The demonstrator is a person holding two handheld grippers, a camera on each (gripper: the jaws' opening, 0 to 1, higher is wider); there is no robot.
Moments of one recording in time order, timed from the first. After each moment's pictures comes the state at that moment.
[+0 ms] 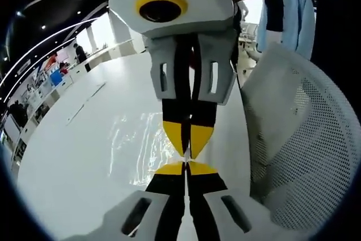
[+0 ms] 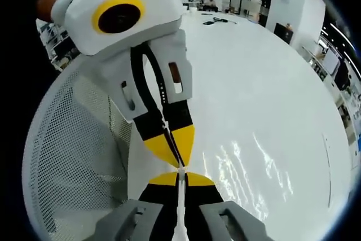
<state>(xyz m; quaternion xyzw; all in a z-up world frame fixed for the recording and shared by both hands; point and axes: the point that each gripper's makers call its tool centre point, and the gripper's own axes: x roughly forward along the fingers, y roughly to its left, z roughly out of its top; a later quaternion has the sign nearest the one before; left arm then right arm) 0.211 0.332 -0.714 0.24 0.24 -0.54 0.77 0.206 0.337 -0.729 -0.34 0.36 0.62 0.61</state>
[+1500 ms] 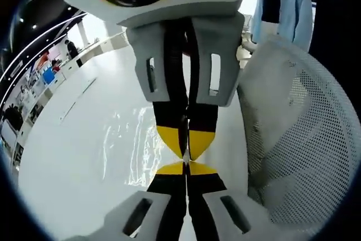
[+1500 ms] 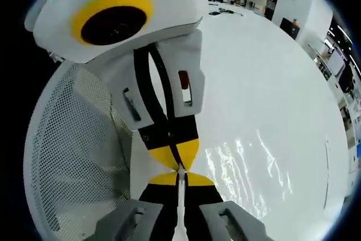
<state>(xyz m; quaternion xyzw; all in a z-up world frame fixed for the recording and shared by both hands) 0.210 0.326 -0.727 0.26 0.27 -0.55 0.74 0.202 0.338 -0.732 -0.37 0.39 0.61 0.58</state>
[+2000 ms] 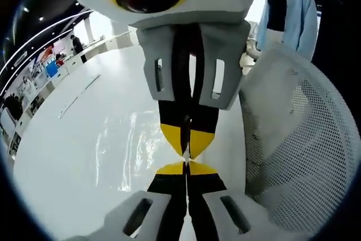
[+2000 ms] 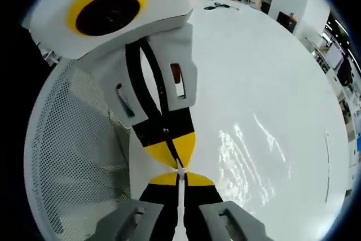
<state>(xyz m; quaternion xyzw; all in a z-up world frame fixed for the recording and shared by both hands) 0.210 0.328 -0.724 0.24 0.27 -0.55 0.76 0.205 0.332 -0.736 -0.38 0.41 0.60 0.58</state>
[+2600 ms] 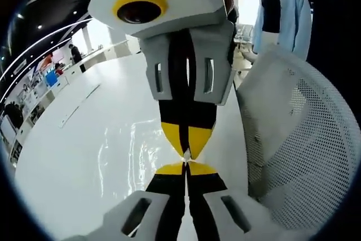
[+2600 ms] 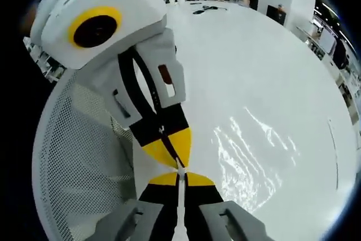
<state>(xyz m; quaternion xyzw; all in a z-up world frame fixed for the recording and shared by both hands) 0.211 0.325 -0.717 0.23 0.24 -0.56 0.76 0.203 0.332 -0.729 -0.32 0.42 0.60 0.60</state>
